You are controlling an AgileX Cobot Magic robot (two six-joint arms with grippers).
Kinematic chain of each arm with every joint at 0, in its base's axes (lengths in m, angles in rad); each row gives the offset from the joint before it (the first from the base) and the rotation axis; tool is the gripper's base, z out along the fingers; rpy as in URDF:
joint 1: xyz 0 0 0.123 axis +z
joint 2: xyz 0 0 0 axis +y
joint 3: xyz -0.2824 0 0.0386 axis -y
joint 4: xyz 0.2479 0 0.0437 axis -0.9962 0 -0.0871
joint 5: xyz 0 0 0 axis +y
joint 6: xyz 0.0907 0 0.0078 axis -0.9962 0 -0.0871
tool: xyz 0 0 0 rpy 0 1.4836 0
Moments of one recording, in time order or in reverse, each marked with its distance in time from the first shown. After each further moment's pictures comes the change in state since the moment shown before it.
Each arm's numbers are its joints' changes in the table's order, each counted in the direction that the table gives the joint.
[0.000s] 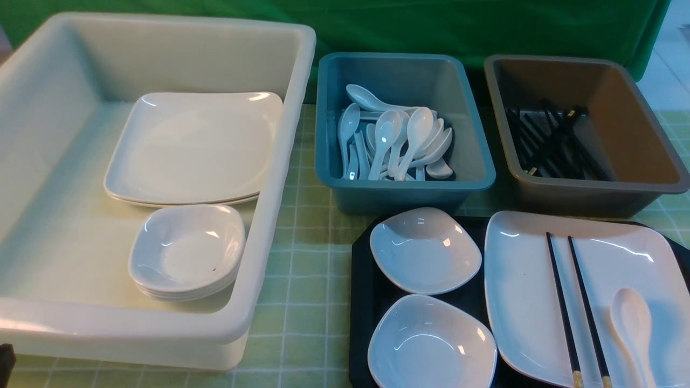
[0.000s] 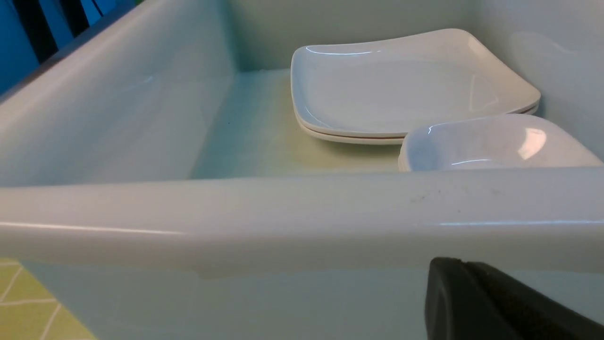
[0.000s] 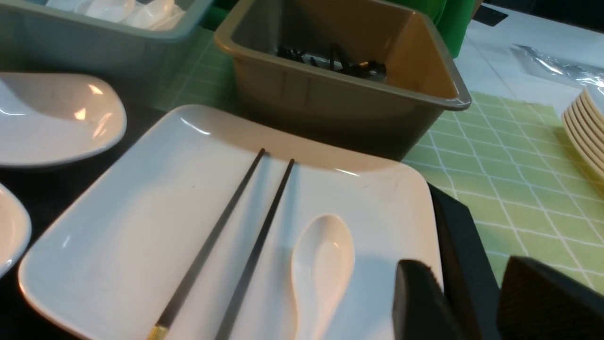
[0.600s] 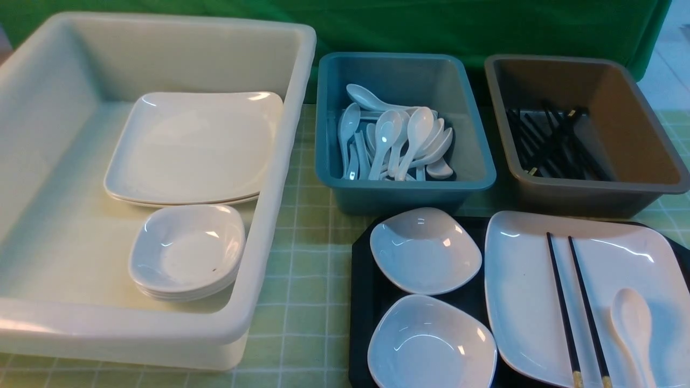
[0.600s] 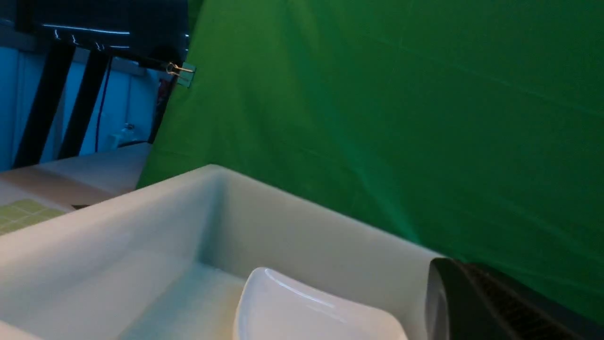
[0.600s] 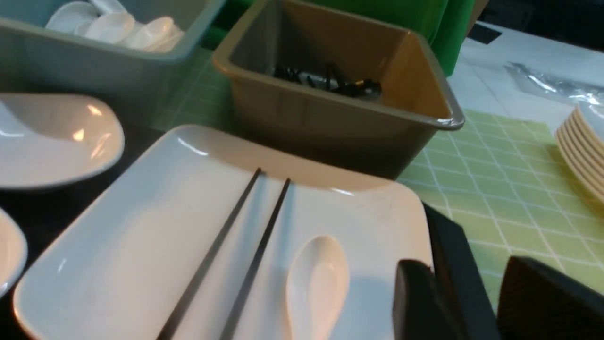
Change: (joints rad) right arm 0.000 0.000 0.000 -0.003 -0.059 -0.006; left arm 0.000 0.000 0.000 0.268 -0.486 0.273
